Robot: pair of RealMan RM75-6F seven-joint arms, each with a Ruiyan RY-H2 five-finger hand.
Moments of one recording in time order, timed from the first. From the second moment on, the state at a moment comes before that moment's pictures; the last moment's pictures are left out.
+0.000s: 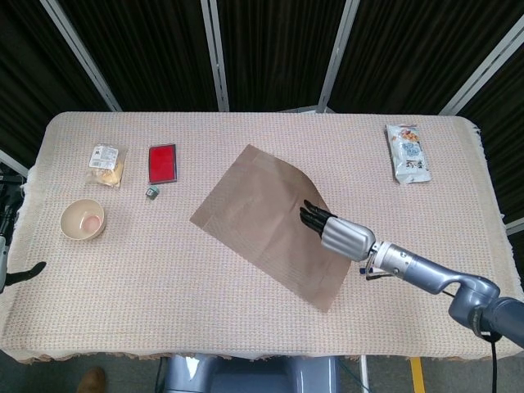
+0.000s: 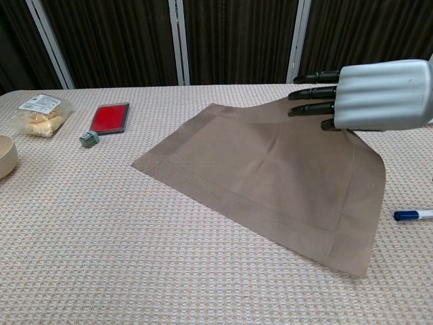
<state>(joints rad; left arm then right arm) -0.16 -0.97 -0.12 -1.88 1.24 1.45 0.28 0.87 -1.28 -0.01 -1.13 -2.04 1.01 -0.56</state>
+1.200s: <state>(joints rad) -0.44 -1.20 -0.13 -1.62 1.47 1.15 0.13 0.32 -1.19 0.03 -1.64 -1.53 1.49 -0.12</state>
